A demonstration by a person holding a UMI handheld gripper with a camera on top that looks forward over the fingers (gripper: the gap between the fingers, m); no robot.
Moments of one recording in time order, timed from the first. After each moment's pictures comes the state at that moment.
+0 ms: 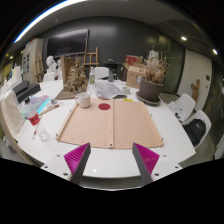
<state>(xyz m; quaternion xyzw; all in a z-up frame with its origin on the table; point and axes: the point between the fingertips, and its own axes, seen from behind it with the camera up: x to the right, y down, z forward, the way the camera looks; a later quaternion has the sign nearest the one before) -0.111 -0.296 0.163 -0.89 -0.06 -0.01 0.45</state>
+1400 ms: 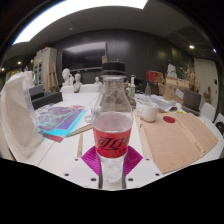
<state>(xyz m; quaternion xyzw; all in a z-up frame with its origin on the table) -0.501 -0.176 0.064 -0.83 -0.08 0.06 0.55</state>
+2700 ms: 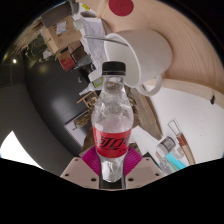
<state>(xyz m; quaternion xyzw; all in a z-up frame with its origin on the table) -0.521 0.140 0.184 -0.51 0.52 0.67 0.16</state>
